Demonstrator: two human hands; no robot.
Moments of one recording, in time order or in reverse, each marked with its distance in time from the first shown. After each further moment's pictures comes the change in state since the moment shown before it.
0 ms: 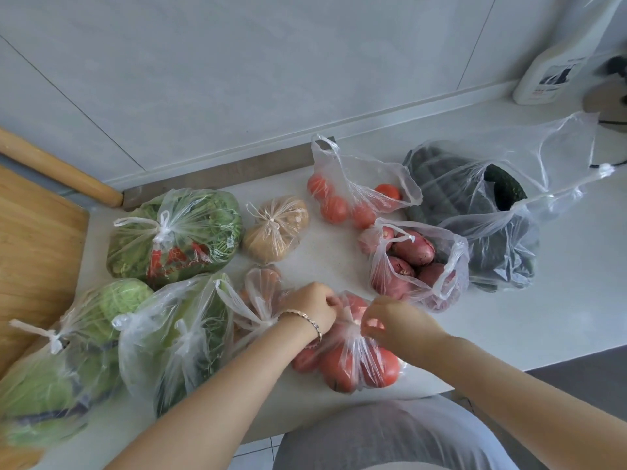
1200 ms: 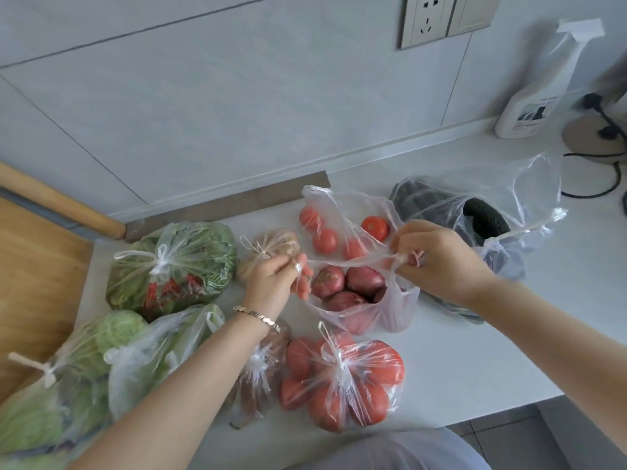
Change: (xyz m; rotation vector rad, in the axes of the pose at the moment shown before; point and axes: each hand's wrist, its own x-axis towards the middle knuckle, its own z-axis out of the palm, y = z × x) left_hand -0.004 0.040 -0.075 -0.915 0.247 0.079; right_hand 0.019 0.041 -0.125 0.175 0.452 -0.237
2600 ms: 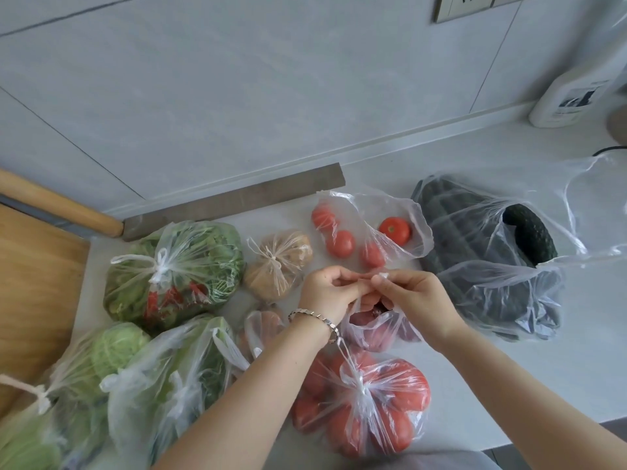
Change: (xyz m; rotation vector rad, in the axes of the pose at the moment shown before) left_hand 0.038 -0.017 0.037 -0.167 -0.103 -0.225; right_hand 0.018 -0.016 0.077 0.940 0.026 0.626
